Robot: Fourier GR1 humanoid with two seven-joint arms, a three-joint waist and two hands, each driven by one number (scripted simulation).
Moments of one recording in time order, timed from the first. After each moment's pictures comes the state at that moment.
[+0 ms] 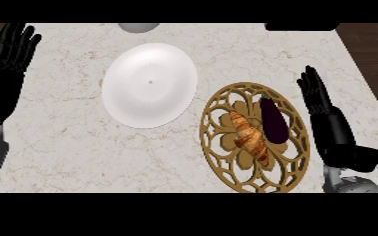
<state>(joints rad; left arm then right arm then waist) -0.28 0.61 -0.03 -1.52 0.35 0.07 -0.16 -0.07 -0.33 0.19 -1.67 -0.13 -0.23 -0.10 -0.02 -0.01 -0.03</state>
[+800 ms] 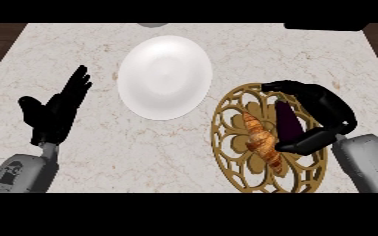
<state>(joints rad) -0.20 0.45 -0.17 -1.37 0.32 0.16 0.04 -0.33 -0.50 0.24 -1.34 -0.26 0.44 -0.48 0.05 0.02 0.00</state>
